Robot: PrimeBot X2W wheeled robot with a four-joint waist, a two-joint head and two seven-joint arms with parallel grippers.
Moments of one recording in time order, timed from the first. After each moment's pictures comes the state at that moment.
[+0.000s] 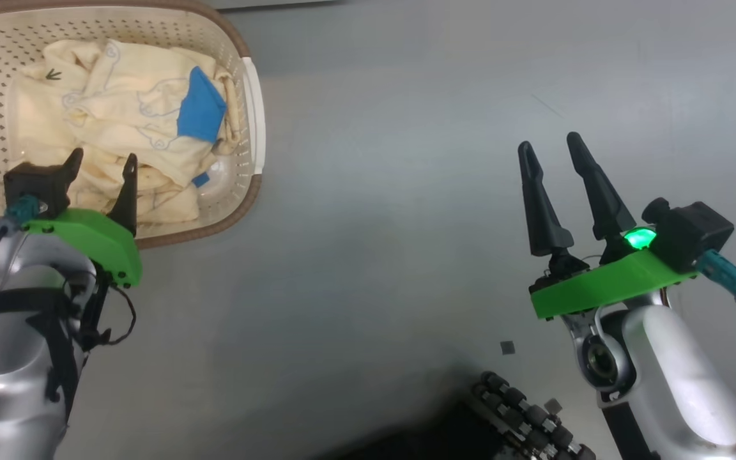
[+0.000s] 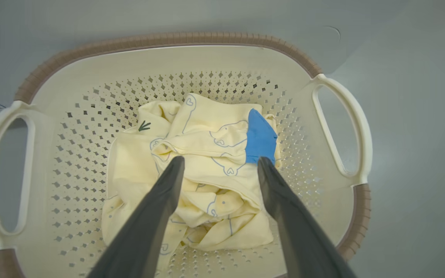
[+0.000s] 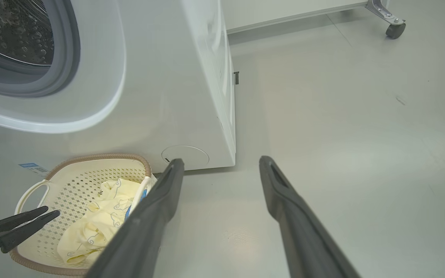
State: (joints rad) left arm -0.72 0.30 -0.33 0.75 -0.33 -0.13 -0.13; right arm -0.30 -0.04 0.22 0.10 0.39 0.13 -0.25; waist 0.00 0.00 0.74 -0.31
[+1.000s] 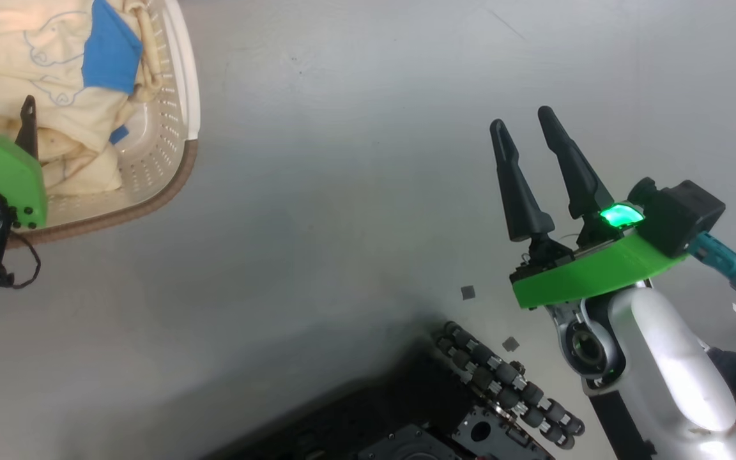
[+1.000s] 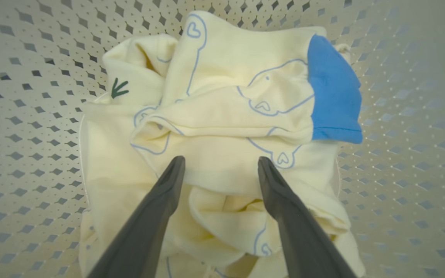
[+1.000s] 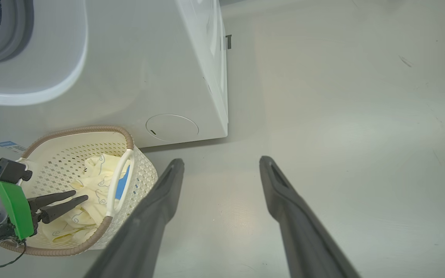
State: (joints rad) left arm -0.94 0.43 -0.38 0.89 -0.30 -0.13 0.00; right arm -0.36 -0.04 0.30 0.05 0.45 0.13 -0.25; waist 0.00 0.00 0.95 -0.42
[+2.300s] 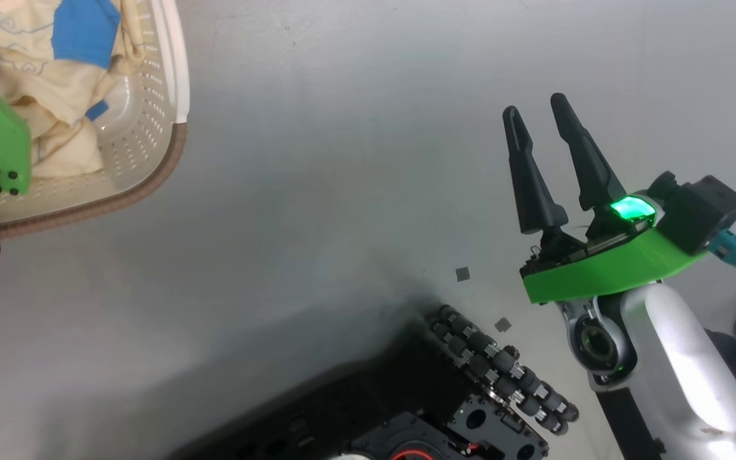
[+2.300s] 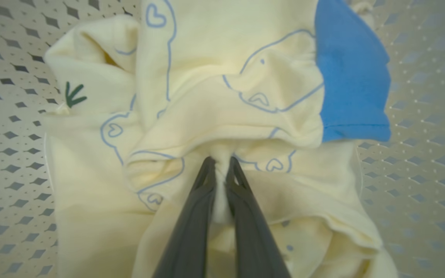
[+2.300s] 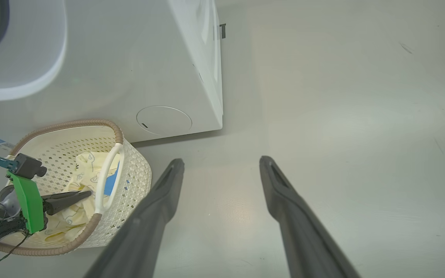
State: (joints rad) left arm -1.05 0.47 -0.48 0.87 -0.28 -0.13 0.10; right arm -0.35 -0.04 0.27 0.01 0.47 0.13 -0.25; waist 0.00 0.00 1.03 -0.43
